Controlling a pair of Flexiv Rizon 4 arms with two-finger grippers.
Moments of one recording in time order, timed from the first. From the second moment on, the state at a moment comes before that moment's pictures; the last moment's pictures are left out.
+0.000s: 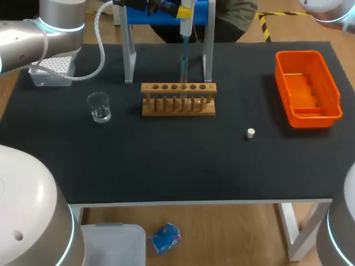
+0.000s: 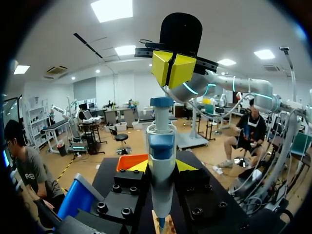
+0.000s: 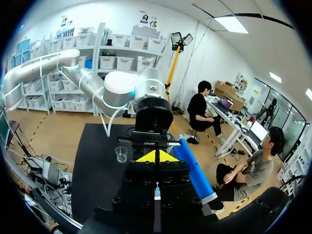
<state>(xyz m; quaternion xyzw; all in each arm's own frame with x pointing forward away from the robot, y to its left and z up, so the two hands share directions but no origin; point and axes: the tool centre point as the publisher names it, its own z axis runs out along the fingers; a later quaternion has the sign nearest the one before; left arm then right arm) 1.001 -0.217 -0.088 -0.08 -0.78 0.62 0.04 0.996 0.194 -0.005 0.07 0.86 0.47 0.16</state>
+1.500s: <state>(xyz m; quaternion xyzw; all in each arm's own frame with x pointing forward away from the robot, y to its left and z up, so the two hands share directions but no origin) 1.000 -0.216 -0.092 -0.08 -0.78 0.61 0.05 0.991 0.191 -0.023 0.12 0.86 0.48 0.12</state>
